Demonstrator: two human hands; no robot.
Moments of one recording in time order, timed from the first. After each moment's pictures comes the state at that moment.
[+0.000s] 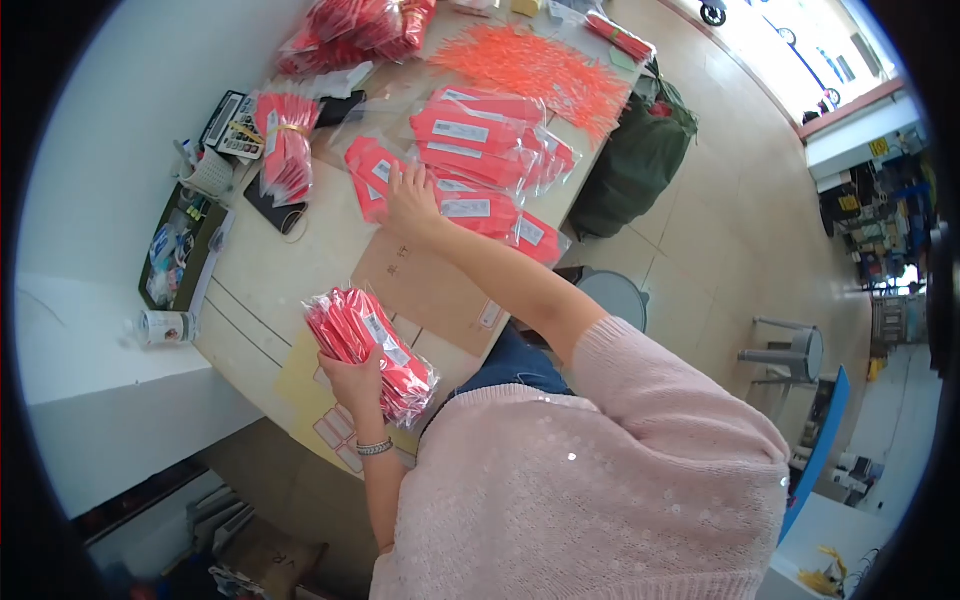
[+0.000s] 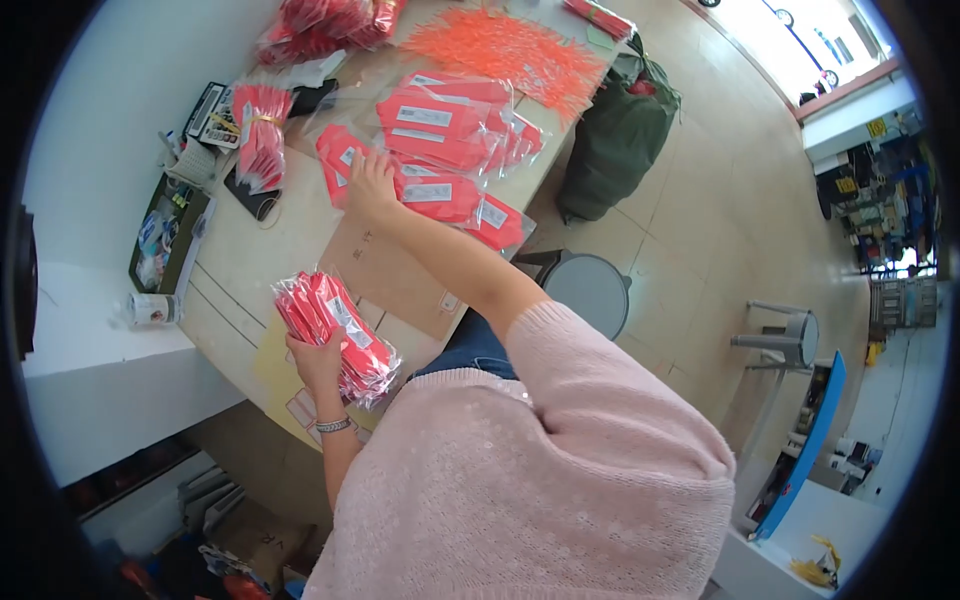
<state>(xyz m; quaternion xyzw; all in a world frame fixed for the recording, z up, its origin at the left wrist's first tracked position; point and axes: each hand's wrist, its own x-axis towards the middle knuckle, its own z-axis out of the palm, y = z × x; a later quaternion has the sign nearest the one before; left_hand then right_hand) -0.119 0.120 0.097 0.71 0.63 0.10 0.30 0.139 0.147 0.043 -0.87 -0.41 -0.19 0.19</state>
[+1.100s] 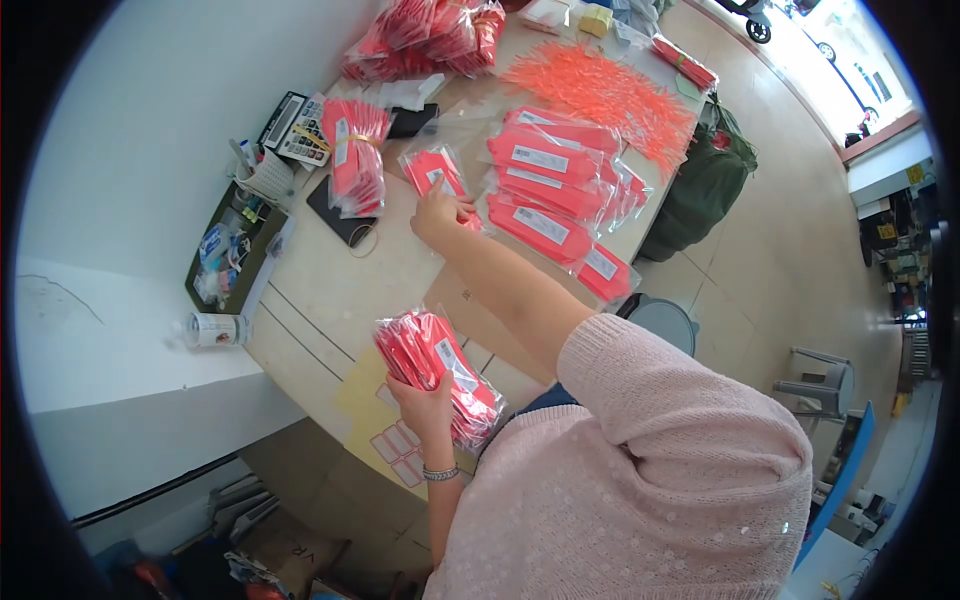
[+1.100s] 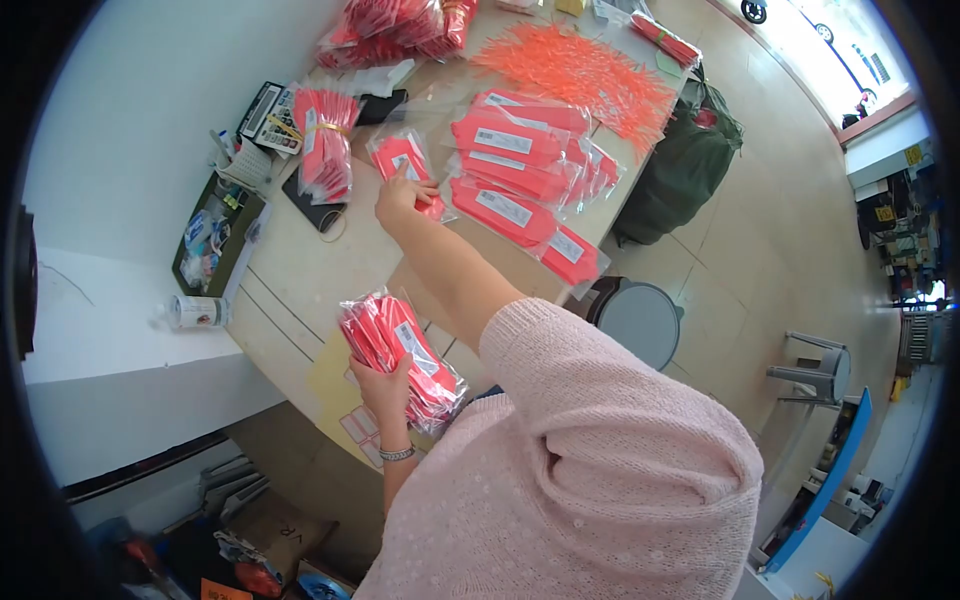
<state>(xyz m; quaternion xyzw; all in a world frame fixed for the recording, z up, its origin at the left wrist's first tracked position) -0.122 0.122 0.102 0.70 0.62 0.10 0.33 0.139 0.268 0.057 -0.94 -0.30 0.17 0.00</state>
